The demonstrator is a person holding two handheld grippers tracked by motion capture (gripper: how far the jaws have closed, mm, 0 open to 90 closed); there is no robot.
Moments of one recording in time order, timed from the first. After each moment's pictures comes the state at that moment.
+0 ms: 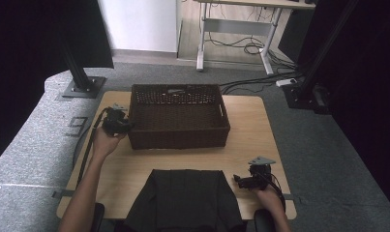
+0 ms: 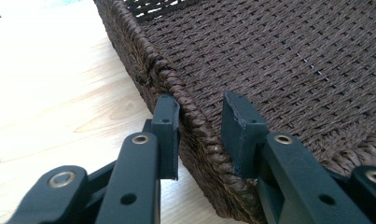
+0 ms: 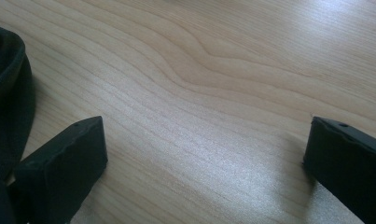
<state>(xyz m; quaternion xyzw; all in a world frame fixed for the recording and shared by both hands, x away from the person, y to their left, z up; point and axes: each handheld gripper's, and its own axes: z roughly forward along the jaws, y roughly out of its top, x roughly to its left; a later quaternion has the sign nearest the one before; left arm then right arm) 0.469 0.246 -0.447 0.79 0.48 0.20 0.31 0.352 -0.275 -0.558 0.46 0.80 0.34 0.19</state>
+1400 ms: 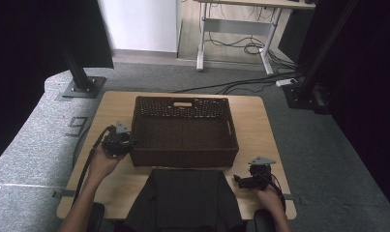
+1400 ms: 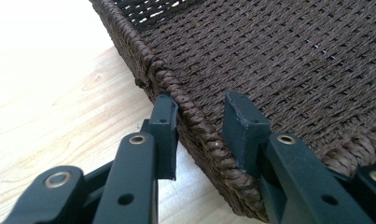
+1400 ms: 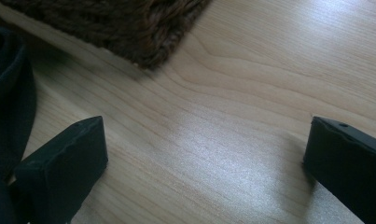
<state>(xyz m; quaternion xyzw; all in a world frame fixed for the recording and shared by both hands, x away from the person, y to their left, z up) 0.393 0.227 -0.450 0.82 0.43 0.23 0.30 0.351 -0.275 -0.557 0.46 0.80 0.34 0.19</state>
